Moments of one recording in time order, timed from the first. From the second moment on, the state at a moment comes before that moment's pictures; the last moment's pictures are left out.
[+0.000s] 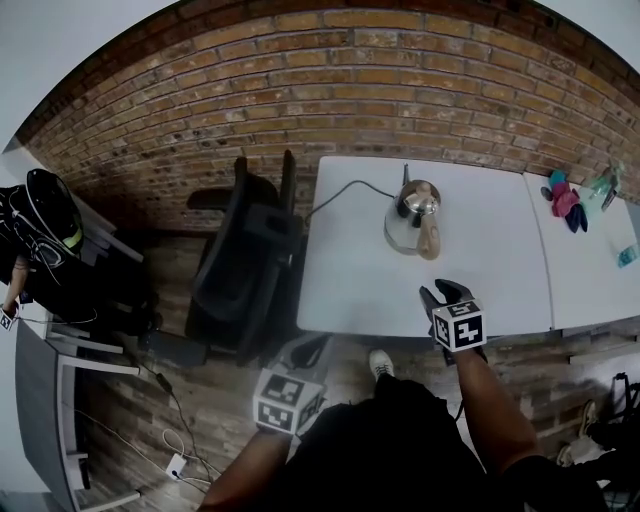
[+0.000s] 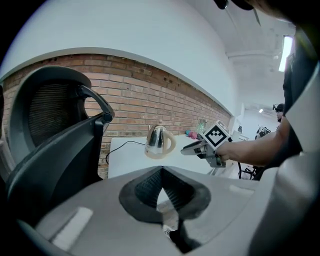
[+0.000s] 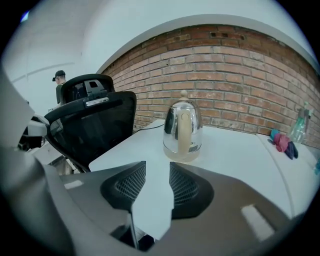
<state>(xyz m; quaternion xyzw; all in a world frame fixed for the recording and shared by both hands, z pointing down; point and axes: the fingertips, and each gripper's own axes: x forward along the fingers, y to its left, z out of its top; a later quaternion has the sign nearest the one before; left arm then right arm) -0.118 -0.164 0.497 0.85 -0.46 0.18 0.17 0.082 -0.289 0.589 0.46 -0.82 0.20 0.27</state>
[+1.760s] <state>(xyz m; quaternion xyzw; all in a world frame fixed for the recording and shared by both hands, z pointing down) 0.014 -0.046 0.461 0.92 -0.32 0.13 0.17 0.109 -0.037 0.474 0.48 -0.85 0.17 0.13</state>
